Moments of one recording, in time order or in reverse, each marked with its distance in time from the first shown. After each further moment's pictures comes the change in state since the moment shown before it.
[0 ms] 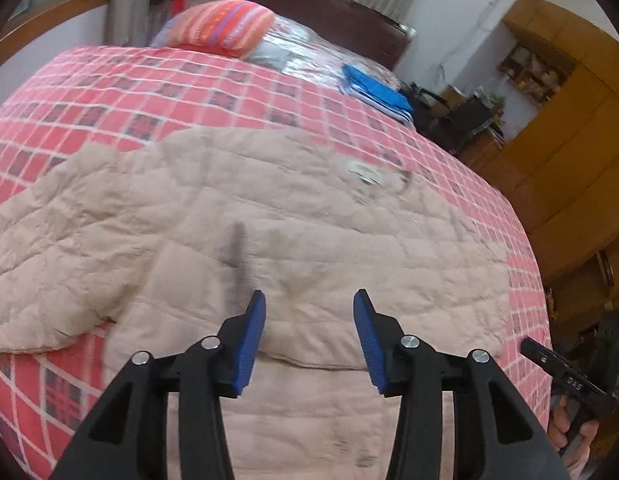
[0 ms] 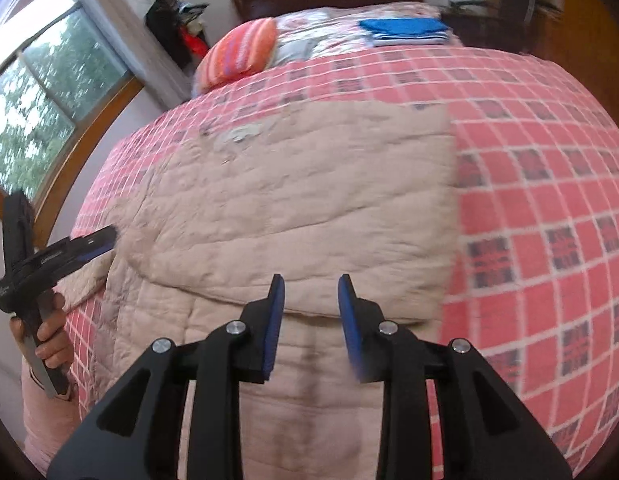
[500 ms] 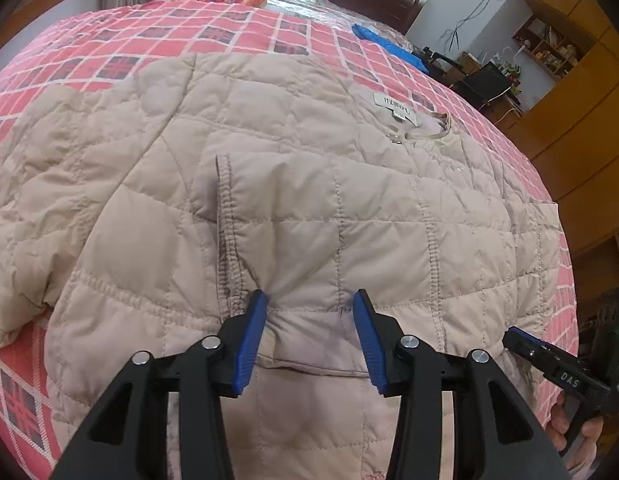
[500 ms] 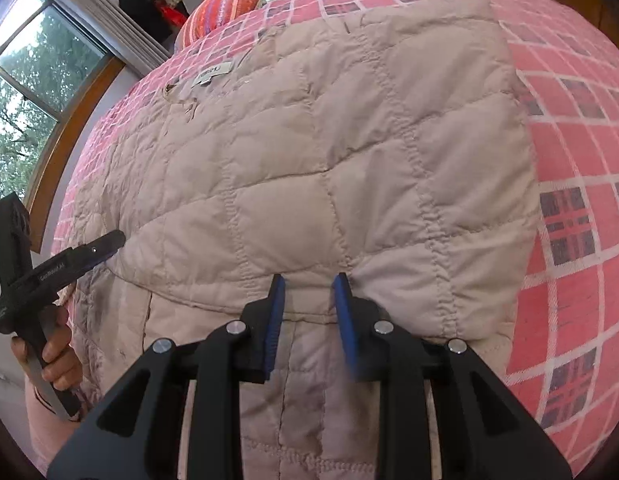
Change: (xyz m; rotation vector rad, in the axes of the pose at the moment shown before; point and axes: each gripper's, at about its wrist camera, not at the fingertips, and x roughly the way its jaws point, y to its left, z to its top) left arm 0.061 0.023 -0.017 -0.022 0.097 0.063; right arm 0.084 -0.011 -0.007 0.092 0.145 0.010
